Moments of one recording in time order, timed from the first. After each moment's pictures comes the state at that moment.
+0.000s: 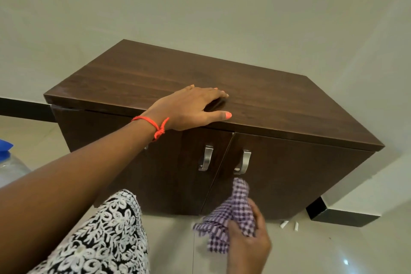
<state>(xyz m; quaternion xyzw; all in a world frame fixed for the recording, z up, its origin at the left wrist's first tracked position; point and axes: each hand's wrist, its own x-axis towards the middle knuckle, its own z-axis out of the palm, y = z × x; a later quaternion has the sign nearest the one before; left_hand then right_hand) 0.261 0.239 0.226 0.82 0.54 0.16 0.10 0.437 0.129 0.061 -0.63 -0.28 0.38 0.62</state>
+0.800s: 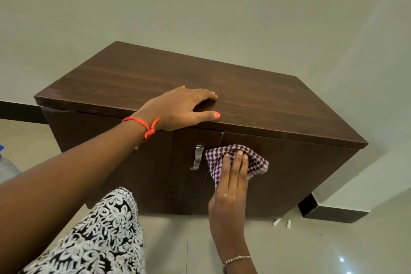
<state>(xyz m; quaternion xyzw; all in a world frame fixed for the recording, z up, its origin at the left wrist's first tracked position) 0.261 0.238 0.227 0.82 0.55 0.16 0.09 0.436 0.179 0.065 -0.56 -0.74 -0.14 0.33</state>
